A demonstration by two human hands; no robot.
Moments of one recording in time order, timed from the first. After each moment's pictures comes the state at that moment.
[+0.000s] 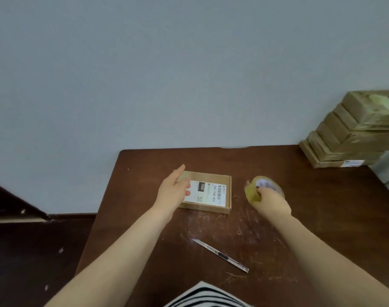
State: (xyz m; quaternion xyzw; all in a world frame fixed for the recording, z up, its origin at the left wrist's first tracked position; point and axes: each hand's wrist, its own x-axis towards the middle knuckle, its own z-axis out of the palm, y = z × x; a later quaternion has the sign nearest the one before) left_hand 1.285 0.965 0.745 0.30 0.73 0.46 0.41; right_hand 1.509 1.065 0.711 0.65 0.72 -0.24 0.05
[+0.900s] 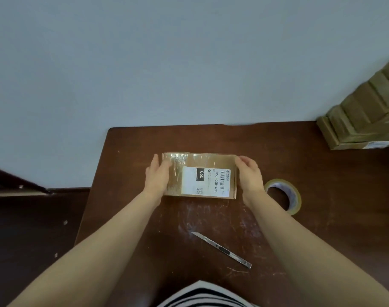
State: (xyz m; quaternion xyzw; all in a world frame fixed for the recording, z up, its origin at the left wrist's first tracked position) left_hand 1.238 1.013 0.673 0.16 0.78 0.44 0.41; right_hand 1.433 1.102 0.658 0.63 0.37 -0.60 -0.32
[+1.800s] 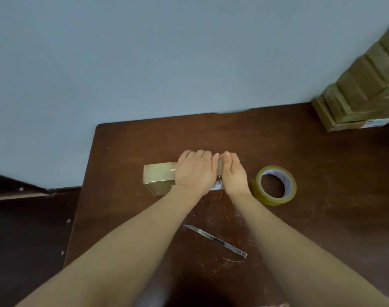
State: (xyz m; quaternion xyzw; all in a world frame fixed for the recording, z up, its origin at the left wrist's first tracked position) left_hand 1.334 1.050 0.685 0.66 0.75 0.02 0.02; right_hand 1.435 1.078 0.648 0.57 0.60 -0.47 -0.31
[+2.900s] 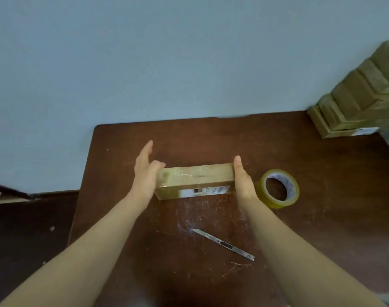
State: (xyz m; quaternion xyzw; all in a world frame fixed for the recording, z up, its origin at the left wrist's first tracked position) left_hand 1.225 0.991 0.676 0.30 0.74 0.47 0.38; right_hand 1.432 1.068 0.658 0.67 0.38 -0.60 -0.23
